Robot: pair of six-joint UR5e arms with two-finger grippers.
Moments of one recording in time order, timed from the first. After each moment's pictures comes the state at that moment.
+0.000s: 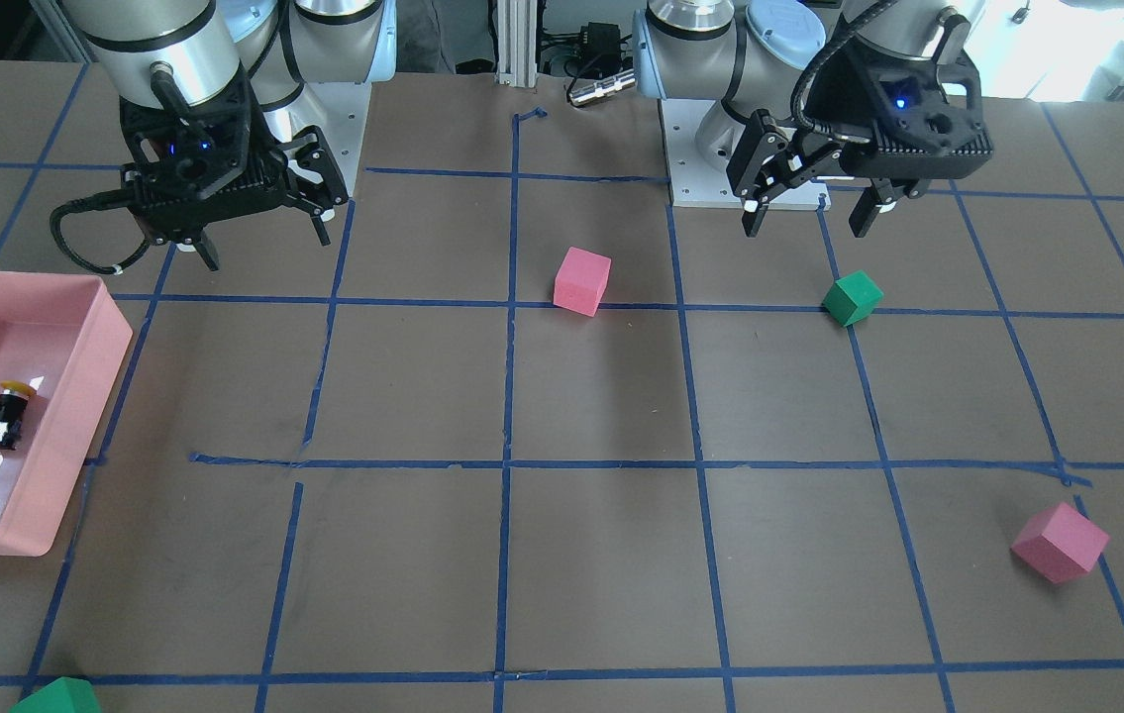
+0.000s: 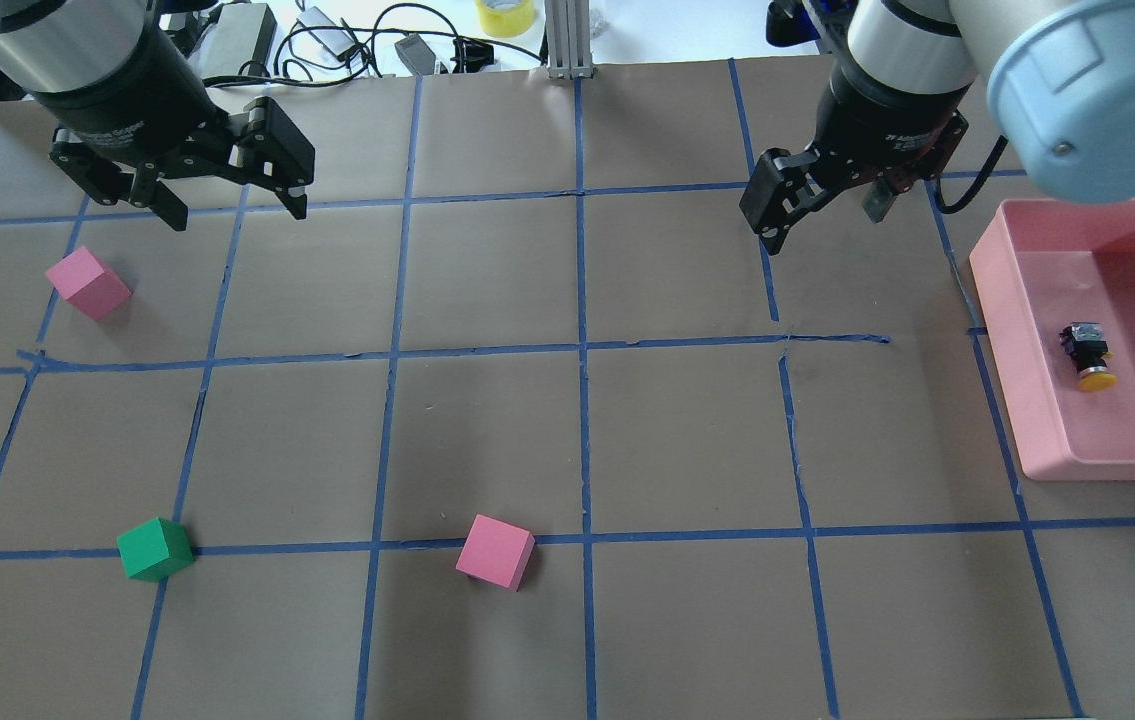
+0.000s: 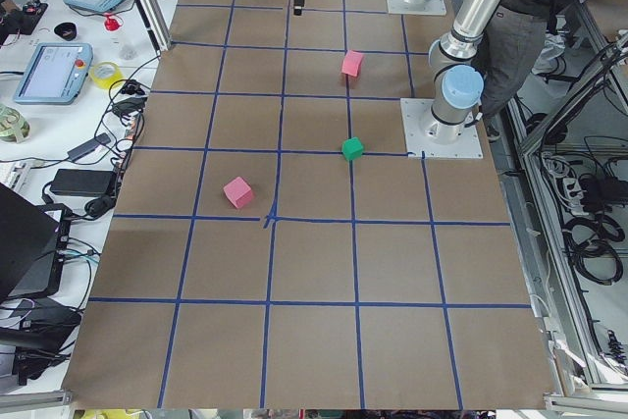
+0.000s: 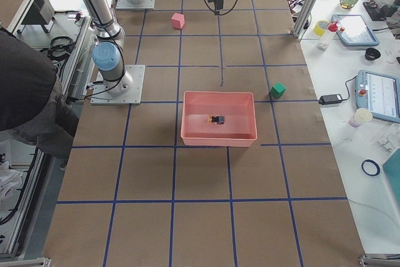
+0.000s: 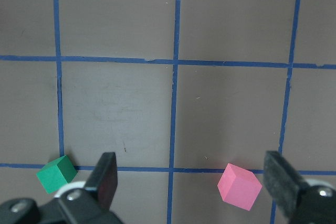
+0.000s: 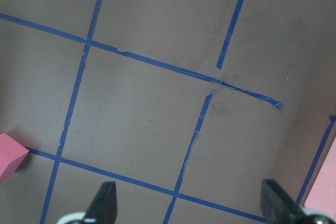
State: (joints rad) left arm -1.56 -1.52 -1.53 -1.58 1.56 -0.04; right arm 1.64 -1.56 1.57 -1.59 -1.54 -0.24
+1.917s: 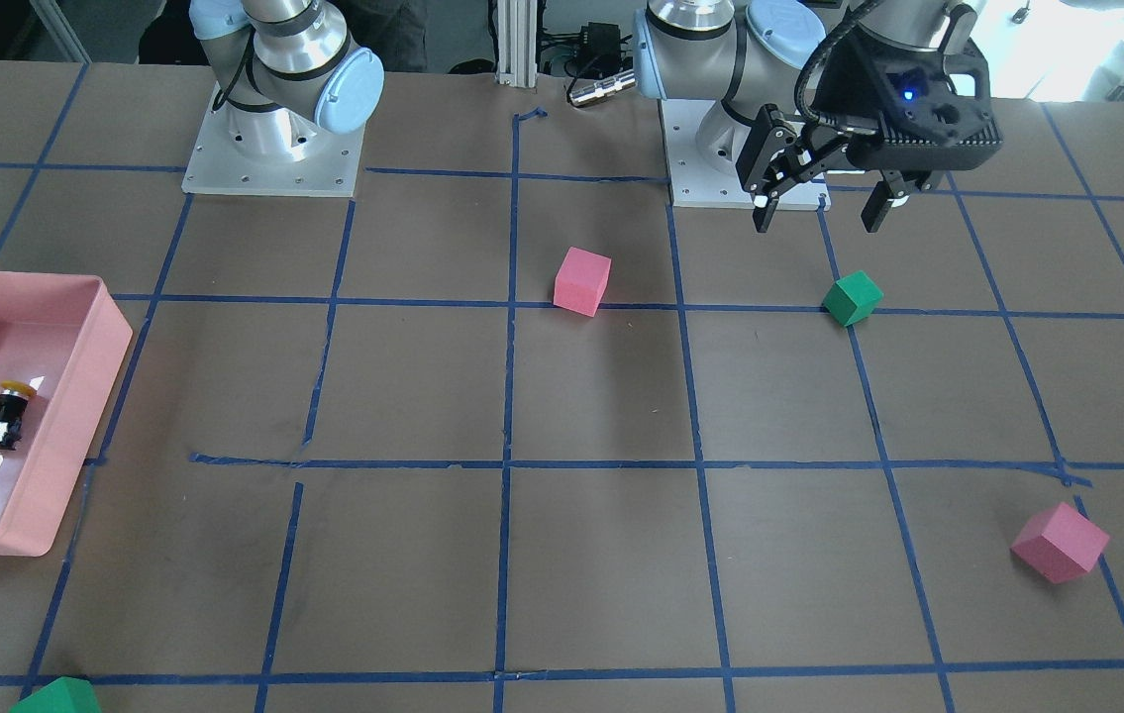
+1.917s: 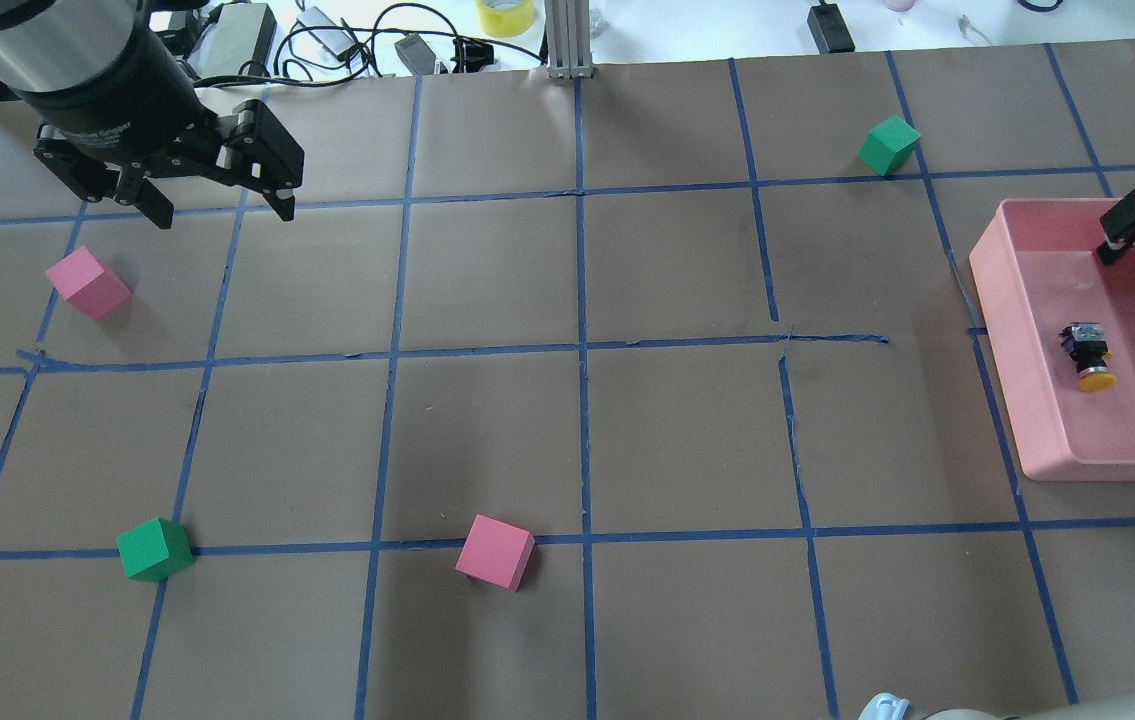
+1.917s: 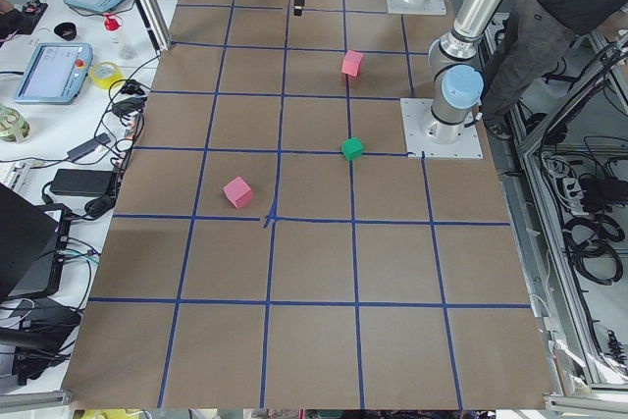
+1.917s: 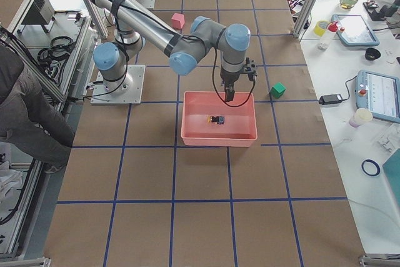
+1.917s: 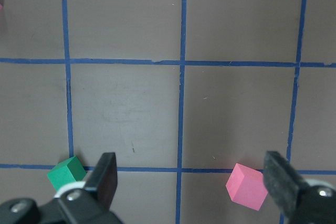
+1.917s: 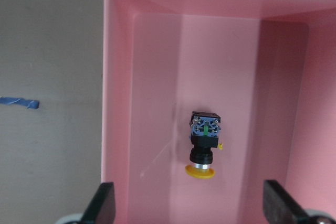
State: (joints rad) left arm -1.56 -1.51 -1.53 -1.58 1.59 -0.02; right arm 0.98 -1.37 1.72 -1.93 -1.58 -0.61
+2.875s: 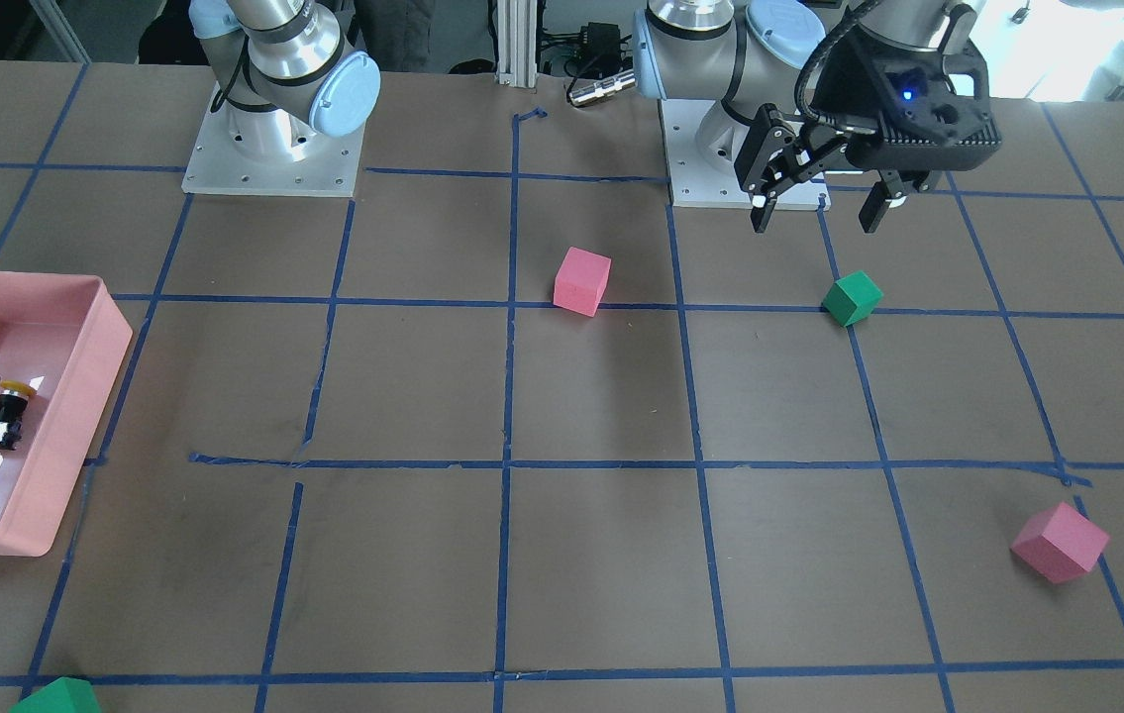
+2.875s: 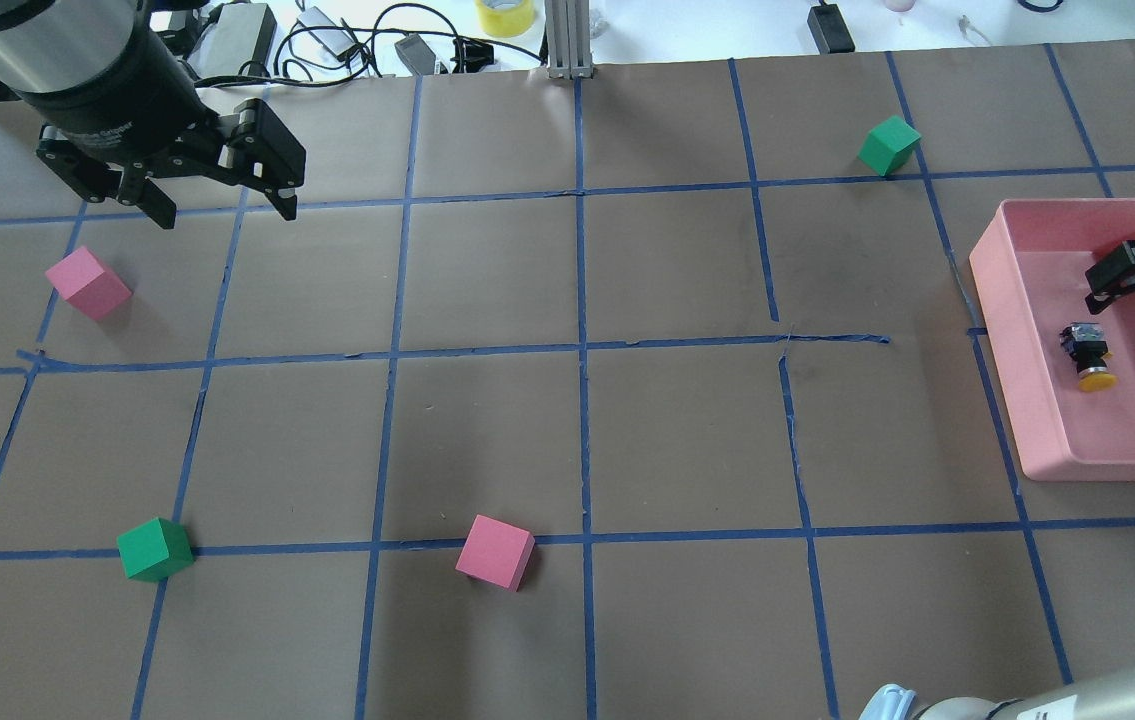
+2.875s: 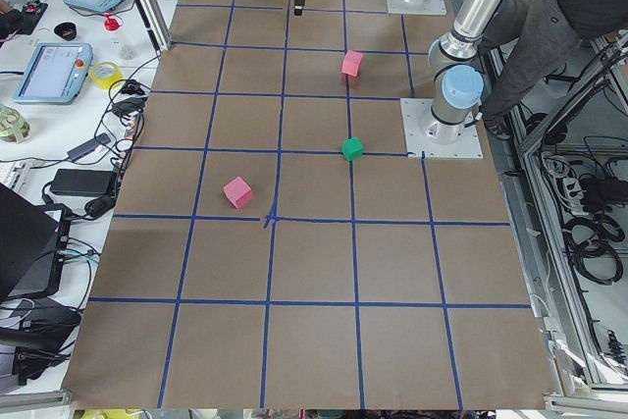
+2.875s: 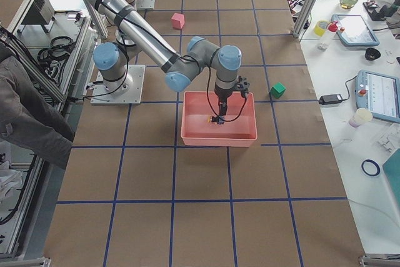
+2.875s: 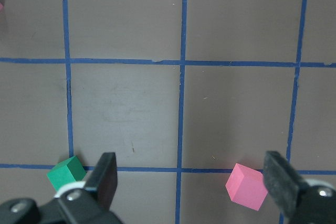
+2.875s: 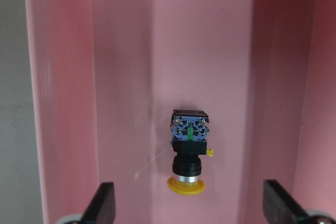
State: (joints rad) left arm -1.56 -1.51 -1.53 -1.57 1.58 -0.03; right arm 0.94 -1.31 1.82 -2.08 -1.60 -0.61
